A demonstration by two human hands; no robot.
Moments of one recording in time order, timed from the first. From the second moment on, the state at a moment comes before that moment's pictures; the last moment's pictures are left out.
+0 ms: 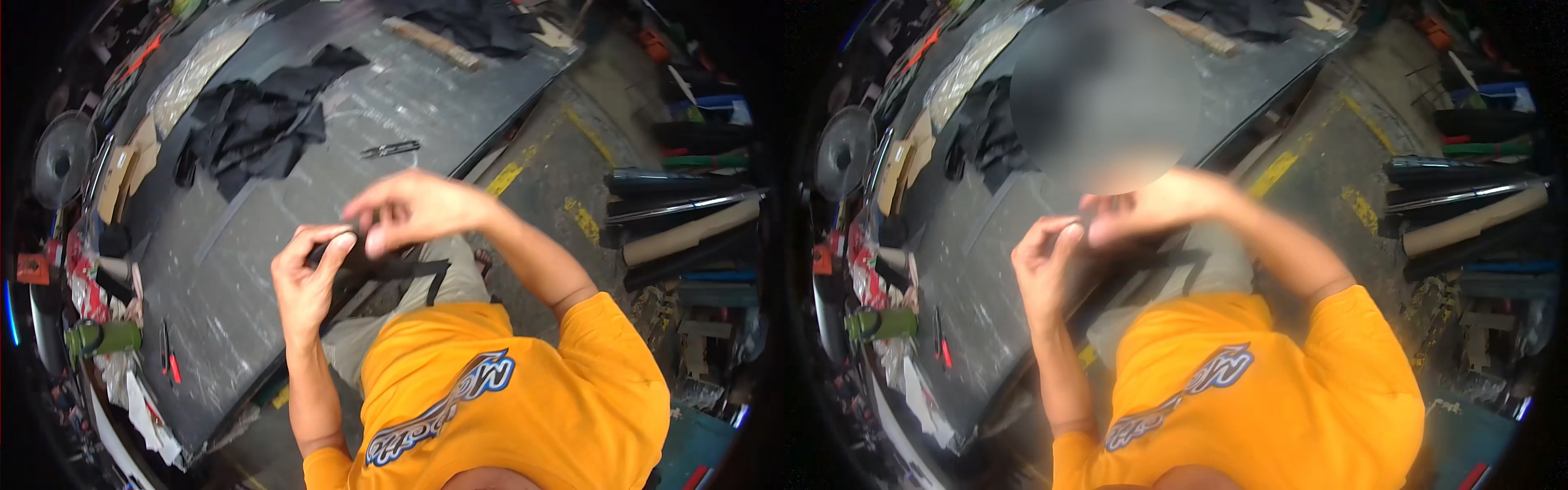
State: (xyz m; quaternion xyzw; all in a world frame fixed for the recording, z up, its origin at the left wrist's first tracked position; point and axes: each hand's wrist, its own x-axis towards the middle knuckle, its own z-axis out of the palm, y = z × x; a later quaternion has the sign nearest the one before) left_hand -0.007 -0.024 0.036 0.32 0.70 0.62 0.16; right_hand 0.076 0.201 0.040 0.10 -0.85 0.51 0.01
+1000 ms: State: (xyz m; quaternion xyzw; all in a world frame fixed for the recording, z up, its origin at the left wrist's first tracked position) left_hand -0.024 -0.098 -0.049 0.13 0.81 0.57 0.05; right_hand -0.030 0.531 0.073 -0.29 -0.53 0.64 0.47
